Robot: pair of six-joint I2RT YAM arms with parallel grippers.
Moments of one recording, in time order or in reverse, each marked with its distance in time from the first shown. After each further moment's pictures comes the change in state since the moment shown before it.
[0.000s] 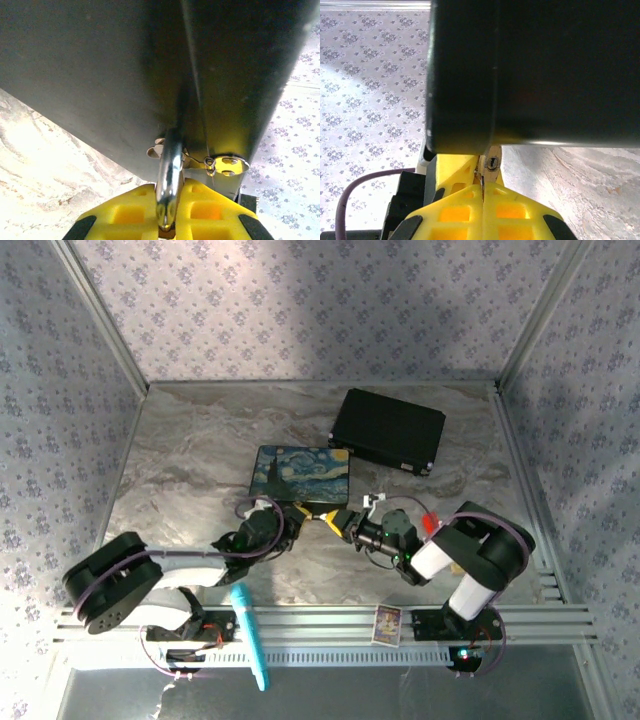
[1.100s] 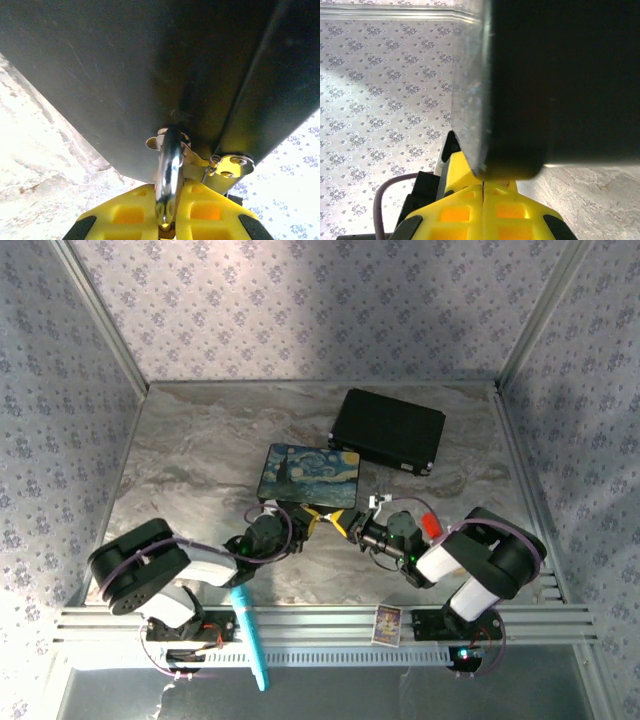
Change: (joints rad) left arm -0.044 0.167 -0.004 0.252 0.011 -0.148; right arm -0.014 -0.068 -0.041 -0.026 0.023 -0.010
